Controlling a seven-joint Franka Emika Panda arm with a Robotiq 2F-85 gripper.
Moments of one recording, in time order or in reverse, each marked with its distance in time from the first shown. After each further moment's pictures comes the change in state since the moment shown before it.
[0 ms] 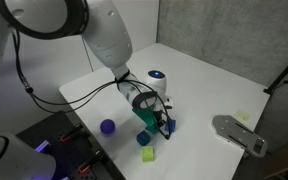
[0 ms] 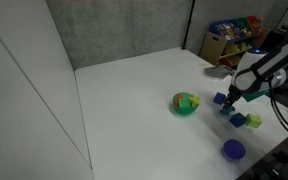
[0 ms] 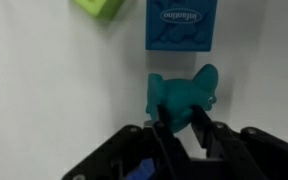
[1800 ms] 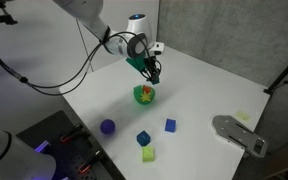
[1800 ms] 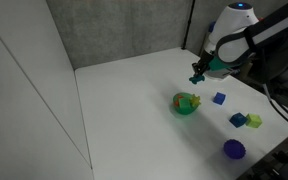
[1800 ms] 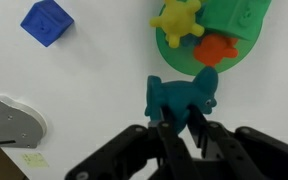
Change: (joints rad) arm 0.304 -0.219 -0.032 0.156 -0.109 -0.105 0.487
